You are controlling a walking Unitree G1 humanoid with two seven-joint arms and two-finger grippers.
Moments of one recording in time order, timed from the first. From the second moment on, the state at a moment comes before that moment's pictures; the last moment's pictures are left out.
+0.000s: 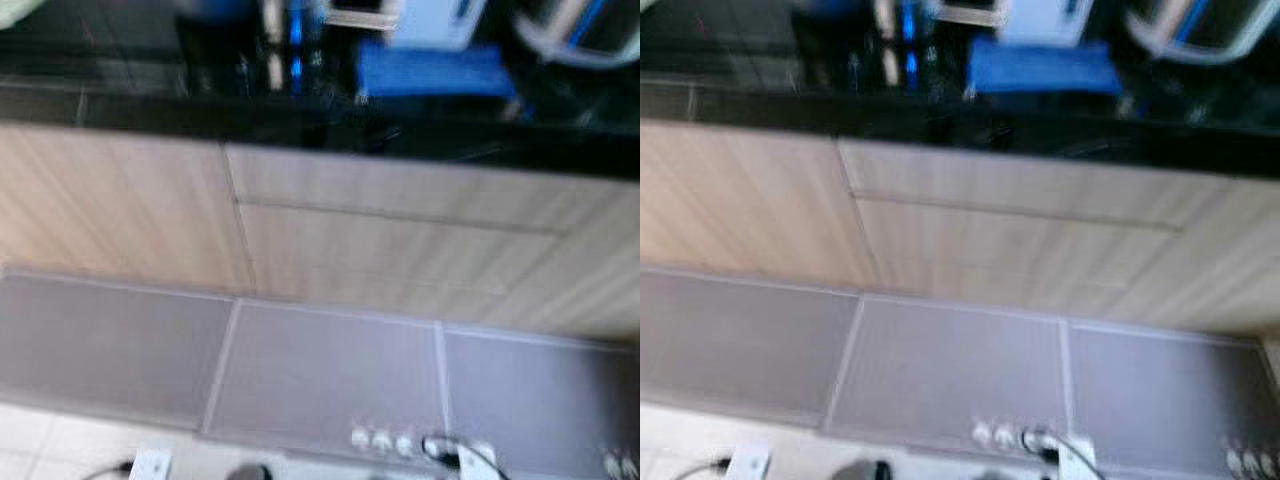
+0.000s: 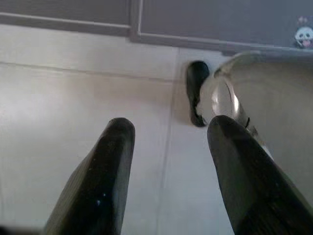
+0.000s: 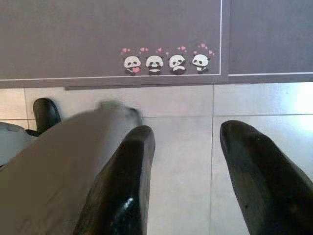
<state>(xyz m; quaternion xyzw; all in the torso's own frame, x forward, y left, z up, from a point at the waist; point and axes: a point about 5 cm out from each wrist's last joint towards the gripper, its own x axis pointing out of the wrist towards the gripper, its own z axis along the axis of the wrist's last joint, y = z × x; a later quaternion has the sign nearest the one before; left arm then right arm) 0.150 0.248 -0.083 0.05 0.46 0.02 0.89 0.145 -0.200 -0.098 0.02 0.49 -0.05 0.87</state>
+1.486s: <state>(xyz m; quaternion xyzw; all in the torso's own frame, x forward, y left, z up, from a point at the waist) 0.154 0.263 -0.077 0.07 0.46 0.02 0.89 0.151 -0.177 -0.098 0.04 0.48 -0.04 0.87</state>
